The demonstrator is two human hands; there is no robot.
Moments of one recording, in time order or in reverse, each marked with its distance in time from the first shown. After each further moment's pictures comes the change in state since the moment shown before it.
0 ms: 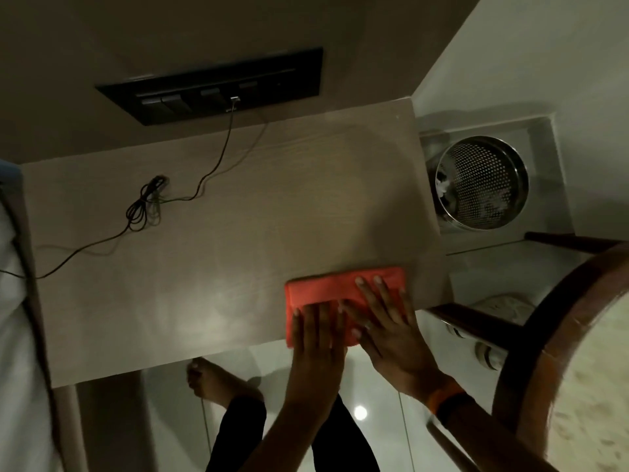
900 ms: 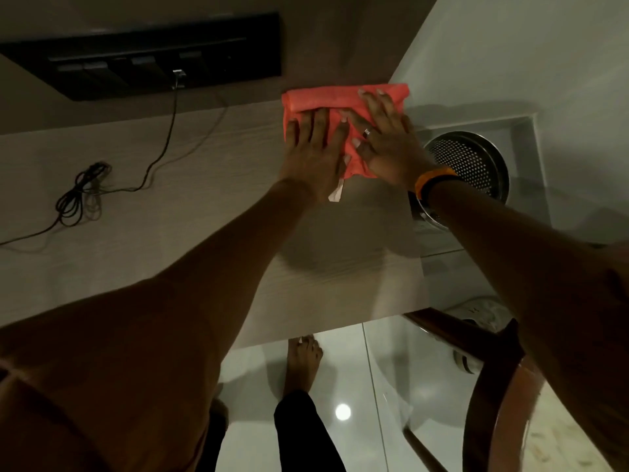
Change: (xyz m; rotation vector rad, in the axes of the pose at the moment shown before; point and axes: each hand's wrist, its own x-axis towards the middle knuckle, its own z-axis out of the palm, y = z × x) left_hand 0.281 -0.036 -0.102 0.019 0.154 0.059; right_hand 0.245 0.161 -0.104 -0.016 0.012 0.061
